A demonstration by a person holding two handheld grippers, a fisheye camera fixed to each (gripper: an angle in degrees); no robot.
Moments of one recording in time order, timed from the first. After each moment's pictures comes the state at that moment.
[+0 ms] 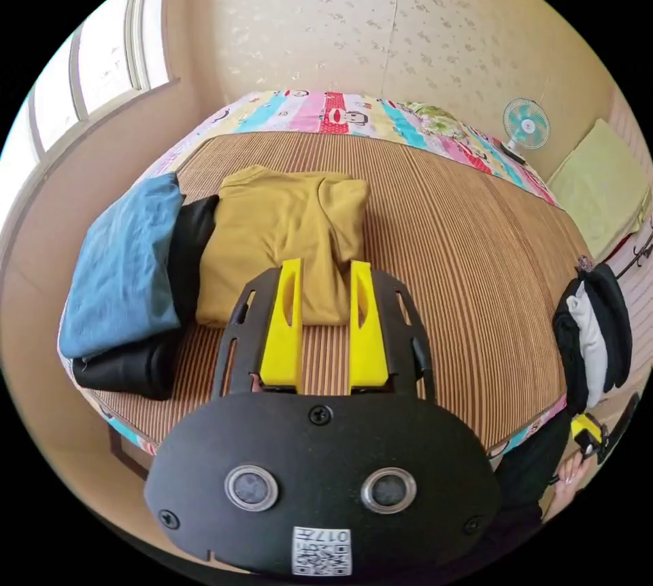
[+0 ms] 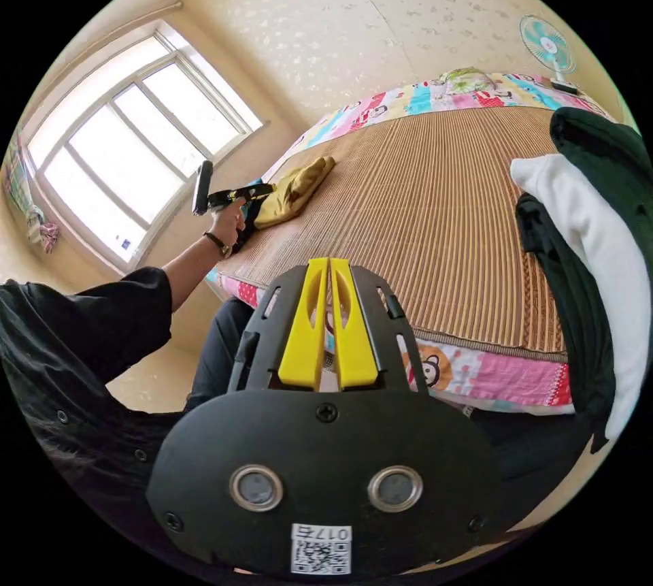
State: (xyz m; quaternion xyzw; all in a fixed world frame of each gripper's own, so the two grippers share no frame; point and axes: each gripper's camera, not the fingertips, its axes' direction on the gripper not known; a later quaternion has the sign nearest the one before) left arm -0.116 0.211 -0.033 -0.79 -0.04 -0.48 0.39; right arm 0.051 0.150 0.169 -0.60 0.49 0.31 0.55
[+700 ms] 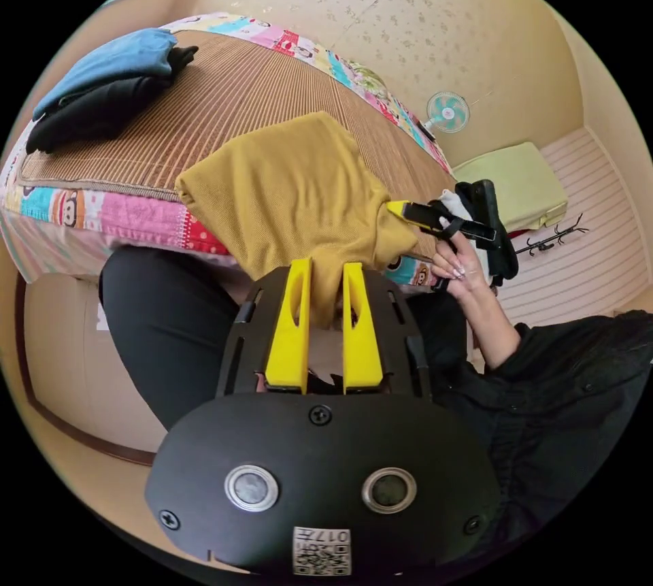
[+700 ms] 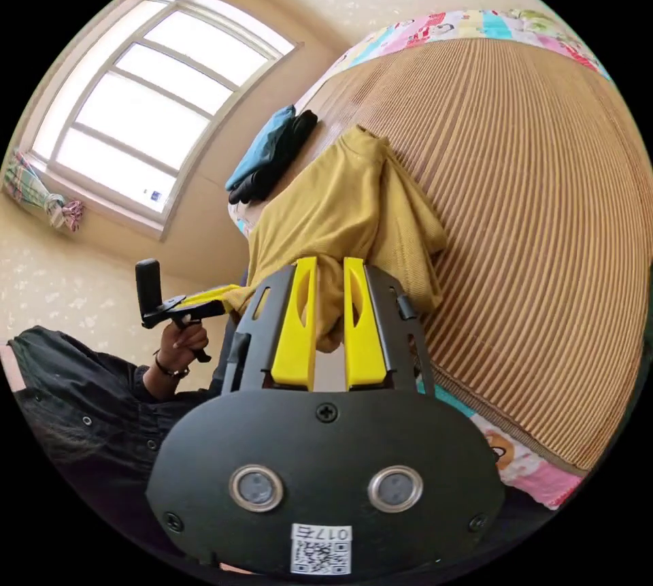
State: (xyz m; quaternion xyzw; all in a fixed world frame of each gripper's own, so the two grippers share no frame) left arm -0.086 -0.067 -0.137 -0.66 0.04 -0.68 0.33; right arm 0.145 0.214 0.096 -0.66 0.33 0.46 0.49
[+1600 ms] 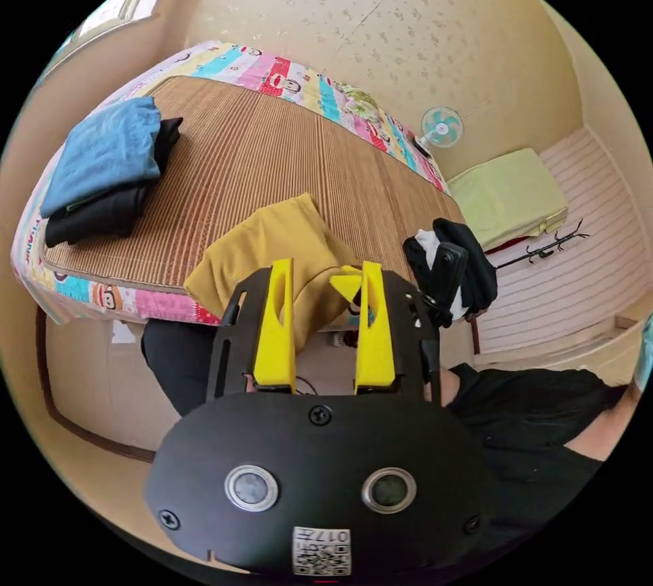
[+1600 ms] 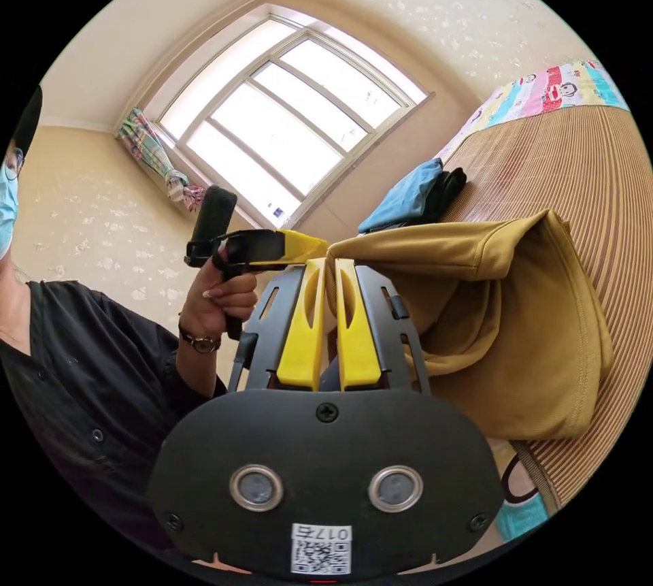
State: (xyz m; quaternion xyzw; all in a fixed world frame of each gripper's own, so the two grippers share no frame) left arm -0.192 -0.061 -0.068 -0.66 0.06 -0.67 0.33; right arm 0.084 0.138 0.050 -0.52 0.17 0.46 0.70
